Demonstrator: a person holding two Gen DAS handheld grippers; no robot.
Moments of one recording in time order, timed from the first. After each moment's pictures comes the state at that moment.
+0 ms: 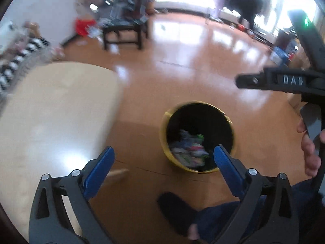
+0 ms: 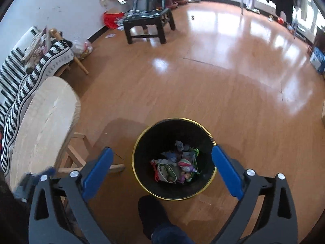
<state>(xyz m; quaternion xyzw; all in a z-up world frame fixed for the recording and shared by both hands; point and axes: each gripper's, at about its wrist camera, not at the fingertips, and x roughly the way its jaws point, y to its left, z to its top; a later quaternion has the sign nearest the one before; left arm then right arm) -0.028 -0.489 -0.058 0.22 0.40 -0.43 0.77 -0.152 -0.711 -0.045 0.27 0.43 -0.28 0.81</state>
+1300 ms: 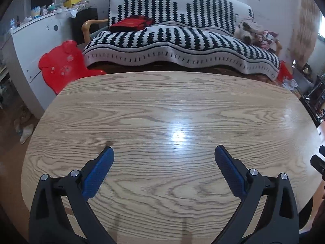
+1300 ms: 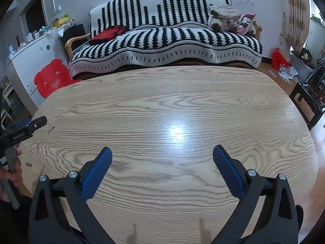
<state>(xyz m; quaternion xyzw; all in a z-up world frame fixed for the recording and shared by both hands) 0.016 0.098 0.009 -0.06 0.40 0.13 0.90 0.055 -0.206 0.006 -0.01 0.41 0.15 0.90</state>
